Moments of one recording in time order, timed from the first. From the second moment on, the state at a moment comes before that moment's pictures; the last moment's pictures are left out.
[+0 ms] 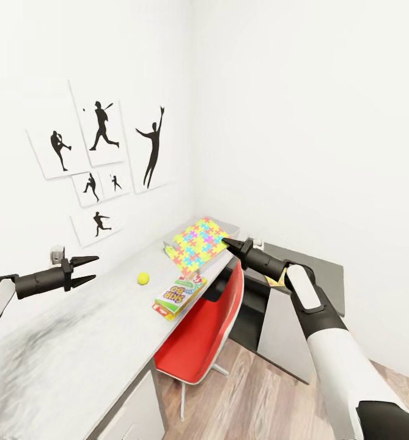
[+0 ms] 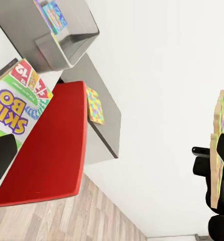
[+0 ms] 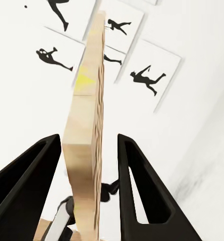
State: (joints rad) left arm -0.92 0.50 0.16 -0.58 0.53 1.04 -1.01; right arm -0.85 0.03 -0.06 -0.94 -1.00 0.88 0.44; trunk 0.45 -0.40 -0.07
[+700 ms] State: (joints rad) left arm -0.92 0.50 0.16 -0.58 0.53 1.04 -1.01; right arm -0.86 0.02 -0.06 -0.94 -1.00 0.88 0.44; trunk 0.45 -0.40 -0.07
